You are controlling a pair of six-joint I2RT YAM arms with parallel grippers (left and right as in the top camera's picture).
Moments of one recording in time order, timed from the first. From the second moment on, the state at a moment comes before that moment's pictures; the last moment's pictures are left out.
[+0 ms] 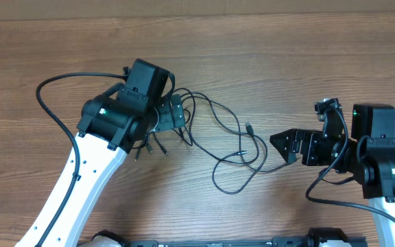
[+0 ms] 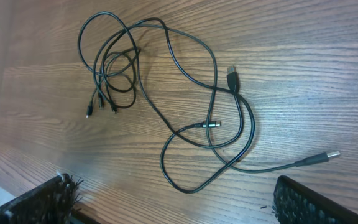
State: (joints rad) left arm -0.44 1.39 1.46 -1.19 -0.11 -0.61; right arm -0.02 0.99 1.07 -1.11 -0.54 0.11
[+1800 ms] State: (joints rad) left arm -0.21 1.39 1.46 -1.21 -0.14 -0.65; right arm 0.37 1.81 1.07 -0.23 -0.64 0.20
